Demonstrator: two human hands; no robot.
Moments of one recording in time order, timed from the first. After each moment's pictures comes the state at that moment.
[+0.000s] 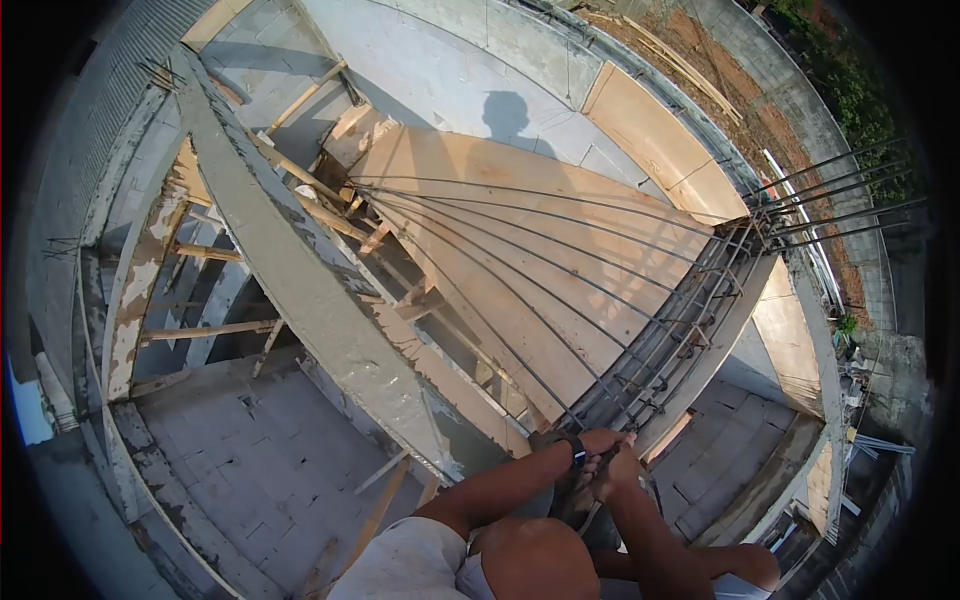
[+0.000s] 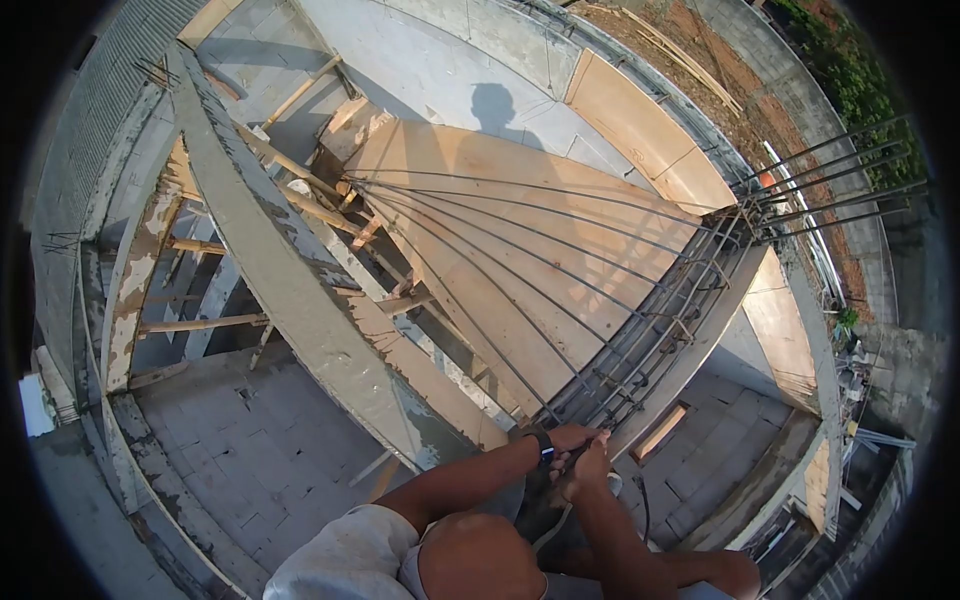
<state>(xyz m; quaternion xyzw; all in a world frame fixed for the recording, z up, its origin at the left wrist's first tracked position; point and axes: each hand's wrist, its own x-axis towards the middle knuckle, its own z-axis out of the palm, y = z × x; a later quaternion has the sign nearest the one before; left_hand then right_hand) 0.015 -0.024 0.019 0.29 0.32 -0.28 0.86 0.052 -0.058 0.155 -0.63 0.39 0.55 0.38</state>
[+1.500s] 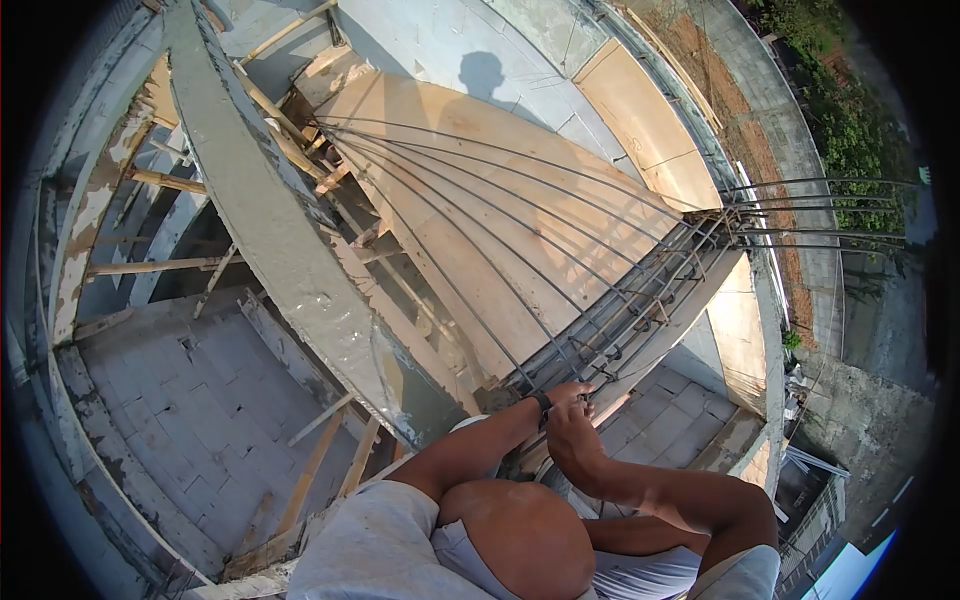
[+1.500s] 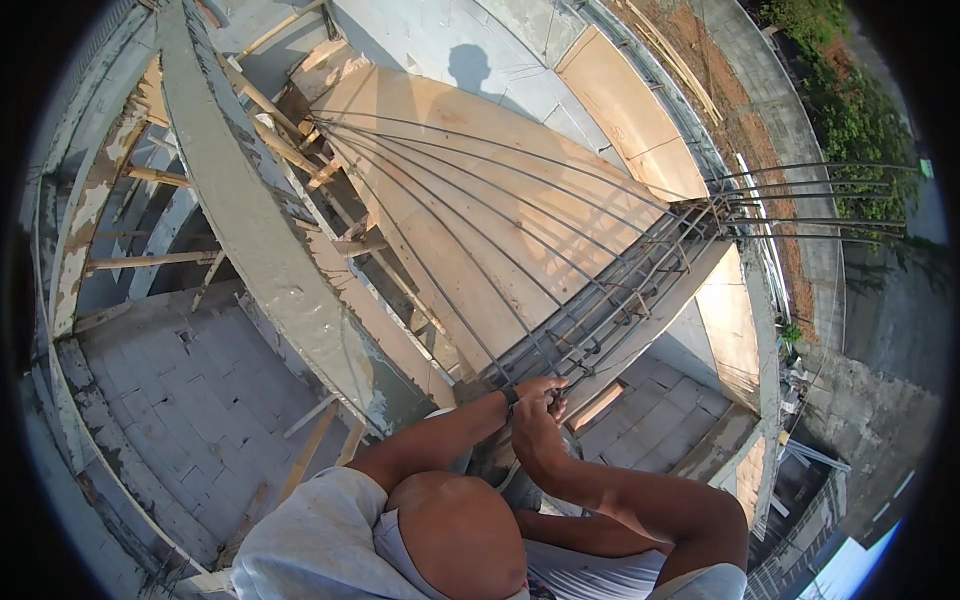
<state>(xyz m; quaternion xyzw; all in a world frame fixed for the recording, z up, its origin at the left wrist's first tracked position) 0.046 -0.043 0.013 -0.12 0.36 -0.18 0.91 0.054 -0.043 0.218 0.33 0.83 -0.10 0.44</state>
